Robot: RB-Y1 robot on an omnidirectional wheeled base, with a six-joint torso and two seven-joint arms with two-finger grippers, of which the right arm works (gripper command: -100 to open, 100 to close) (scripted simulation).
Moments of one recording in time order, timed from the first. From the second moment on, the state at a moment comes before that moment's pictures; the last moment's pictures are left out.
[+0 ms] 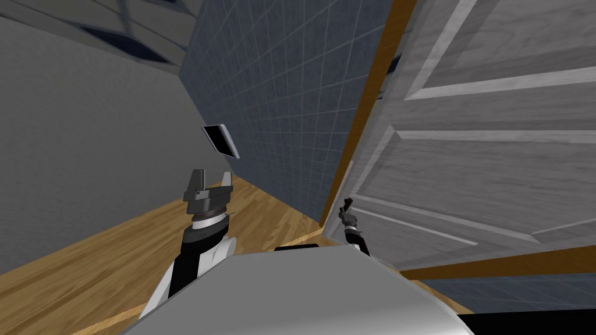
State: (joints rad) arm 0.11 -0.39 0.28 -0.86 -0.86 -0.88 -1.36
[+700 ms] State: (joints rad) arm 0.13 -0.43 0.35 -0.88 -0.83 -0.90 -1.42
